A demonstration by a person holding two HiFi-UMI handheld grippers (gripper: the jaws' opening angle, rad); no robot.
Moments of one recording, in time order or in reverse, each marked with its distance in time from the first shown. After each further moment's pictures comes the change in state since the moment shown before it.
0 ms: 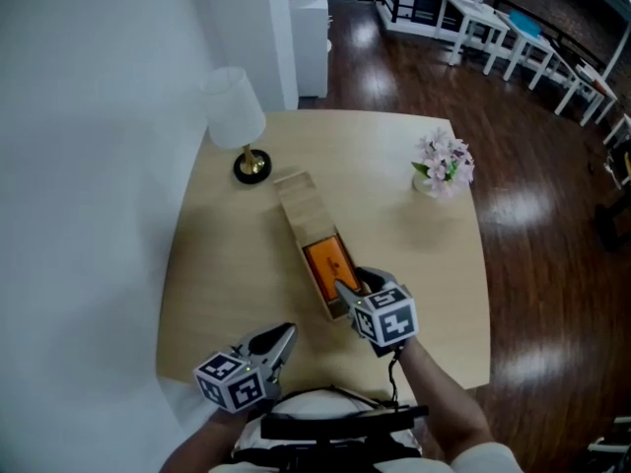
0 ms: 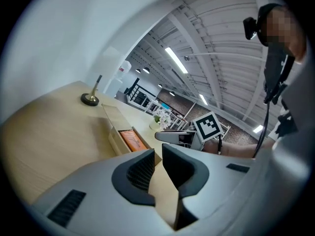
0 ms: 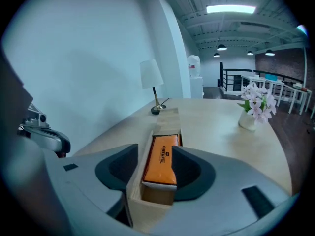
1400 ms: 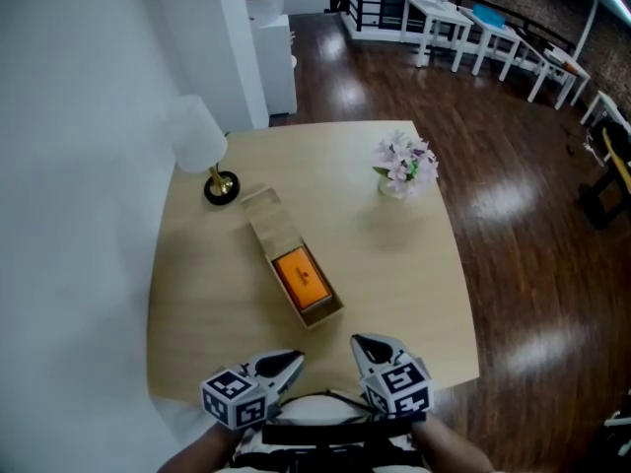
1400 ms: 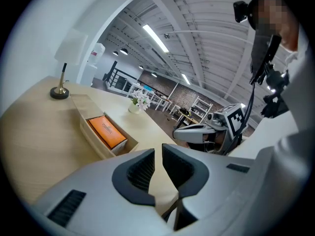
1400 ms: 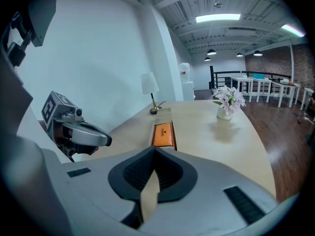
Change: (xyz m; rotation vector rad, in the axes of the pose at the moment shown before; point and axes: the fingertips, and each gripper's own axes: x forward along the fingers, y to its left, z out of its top) left arm 0.027 -0.068 -0.045 0.172 0.232 -0.159; right arm -0.132 0.021 -0.068 0.058 -0.064 -0.045
